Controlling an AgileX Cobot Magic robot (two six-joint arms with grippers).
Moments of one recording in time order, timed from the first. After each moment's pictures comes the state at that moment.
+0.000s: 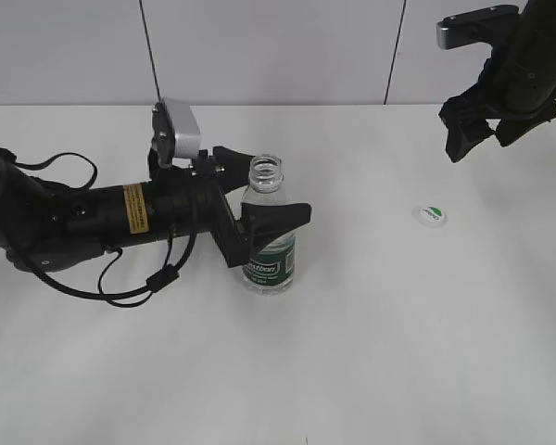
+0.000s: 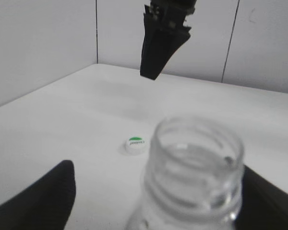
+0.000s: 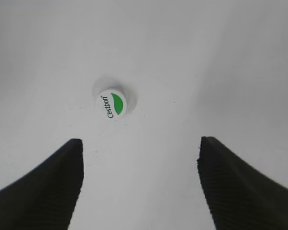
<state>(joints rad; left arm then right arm) -0.37 2.14 -0.92 0.98 -1.20 -0.43 0.19 1.97 -1.55 -0.01 0.94 -0.26</state>
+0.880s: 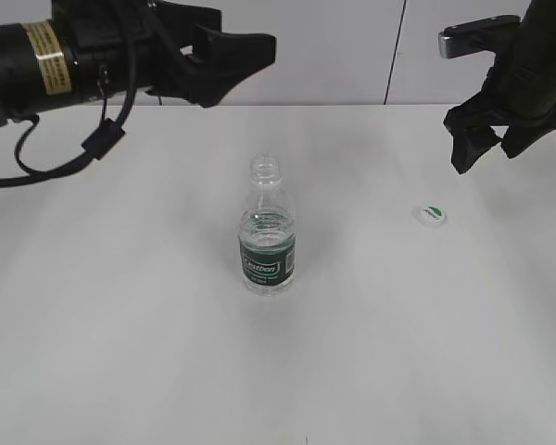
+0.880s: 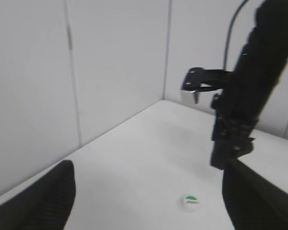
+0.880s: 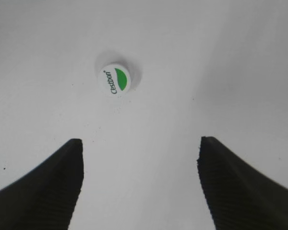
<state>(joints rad) -0.37 1.64 -0.91 0.96 -0.78 -0.78 0.19 1.97 -1.55 0.00 1.01 -0.26</state>
